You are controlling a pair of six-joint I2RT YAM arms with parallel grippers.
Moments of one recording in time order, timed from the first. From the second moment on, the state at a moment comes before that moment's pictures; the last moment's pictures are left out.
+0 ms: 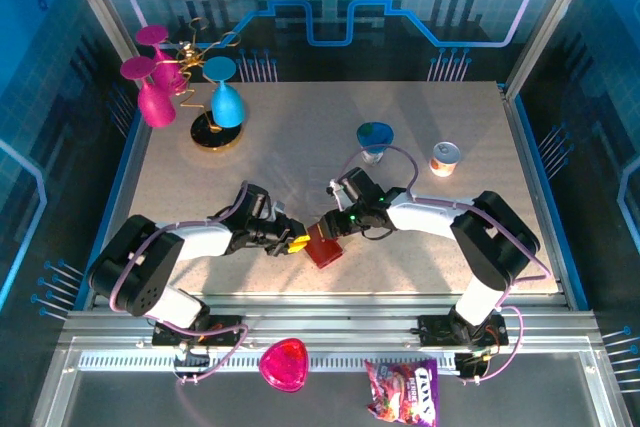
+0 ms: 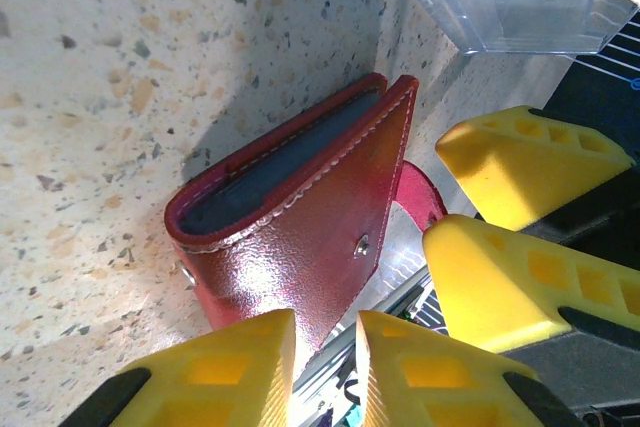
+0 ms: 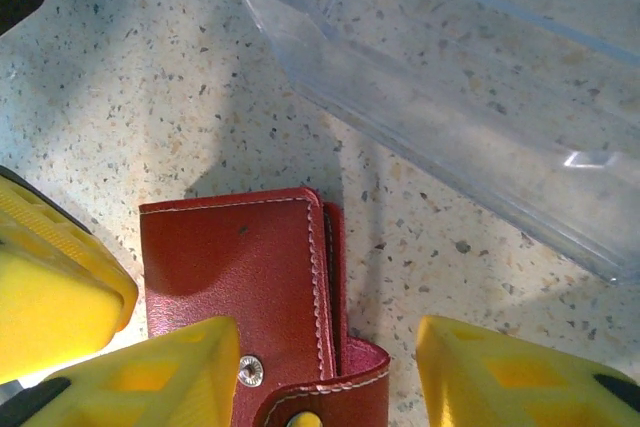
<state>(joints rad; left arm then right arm) -0.43 1.49 0.47 0.15 0.72 -1.24 0.72 1.69 0.91 -0.25 -0.29 0.40</state>
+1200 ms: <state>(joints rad) -0.39 1.49 0.55 0.15 0.72 -1.23 0.70 1.43 0.75 -0.29 -0.22 0.46</state>
